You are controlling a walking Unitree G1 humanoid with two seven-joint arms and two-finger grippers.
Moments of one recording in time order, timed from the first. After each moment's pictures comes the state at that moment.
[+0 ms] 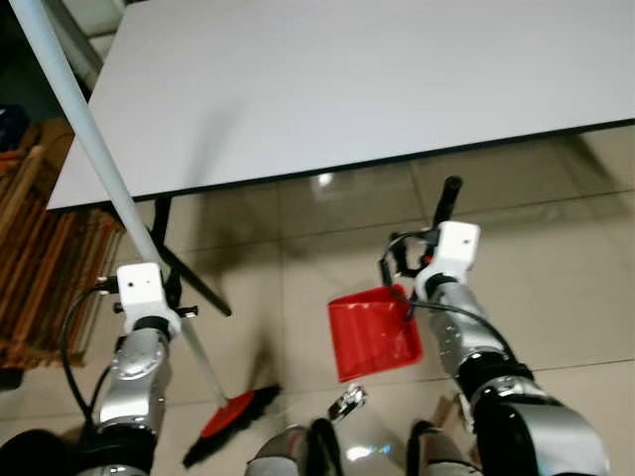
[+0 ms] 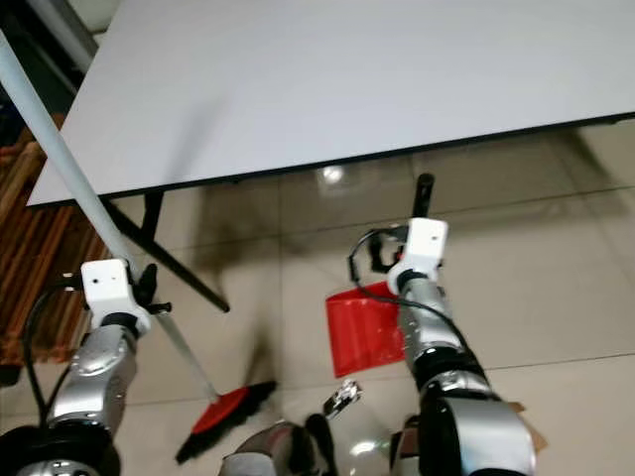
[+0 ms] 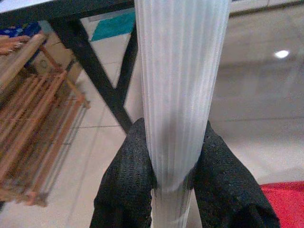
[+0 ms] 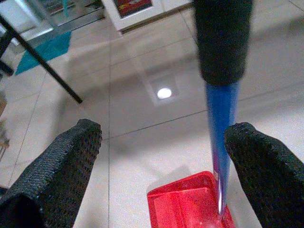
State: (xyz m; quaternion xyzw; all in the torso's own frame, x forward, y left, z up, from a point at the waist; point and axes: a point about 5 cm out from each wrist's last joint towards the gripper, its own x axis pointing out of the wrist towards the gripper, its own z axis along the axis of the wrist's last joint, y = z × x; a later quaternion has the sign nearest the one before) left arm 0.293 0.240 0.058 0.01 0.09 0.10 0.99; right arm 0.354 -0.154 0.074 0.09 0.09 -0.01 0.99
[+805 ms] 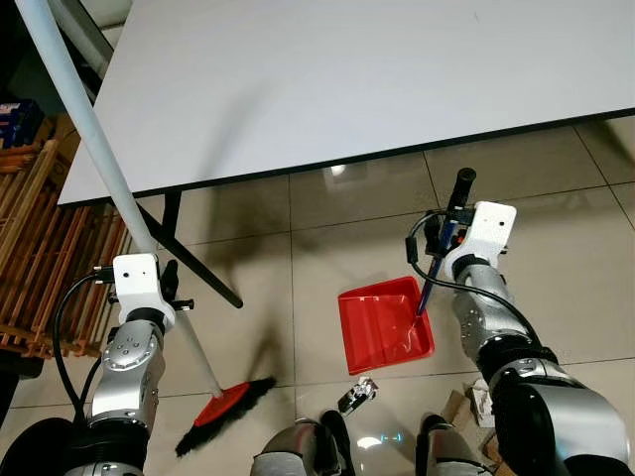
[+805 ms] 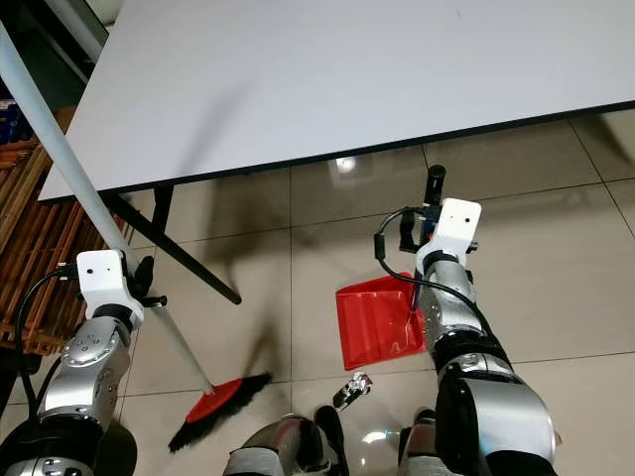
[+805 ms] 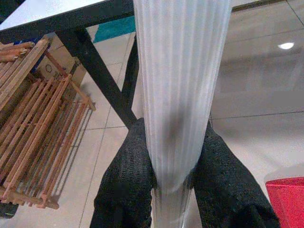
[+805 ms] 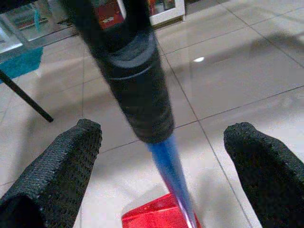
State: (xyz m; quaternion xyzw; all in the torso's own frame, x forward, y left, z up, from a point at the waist) left arm 0.298 0.241 0.070 0.02 0.08 0.09 0.99; right arm 0.365 -0.190 0.098 0.05 0.04 -0.07 0.99
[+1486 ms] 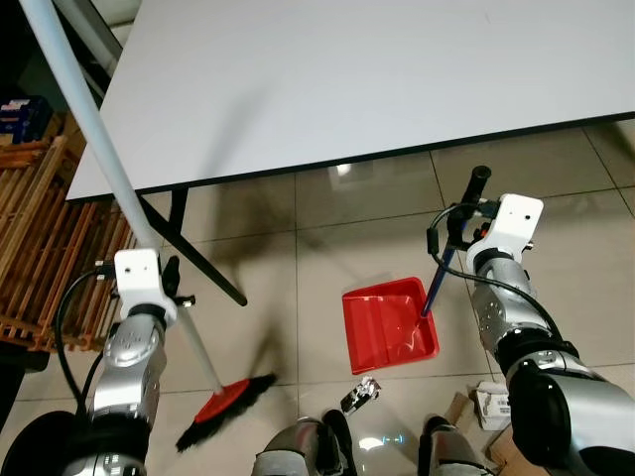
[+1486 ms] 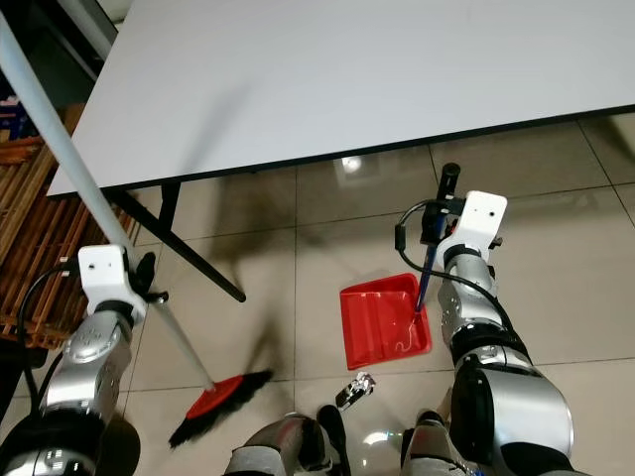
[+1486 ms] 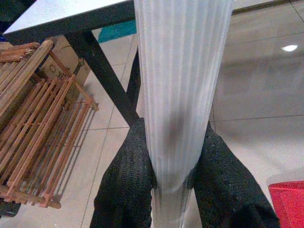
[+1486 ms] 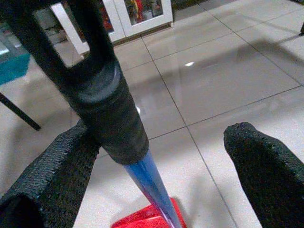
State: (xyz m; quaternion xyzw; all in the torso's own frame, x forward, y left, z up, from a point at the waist) left arm 0.306 0.240 0.075 0.02 0.08 0.09 0.99; right arm 0.368 -0.212 0.109 0.06 0.03 -0.10 0.99
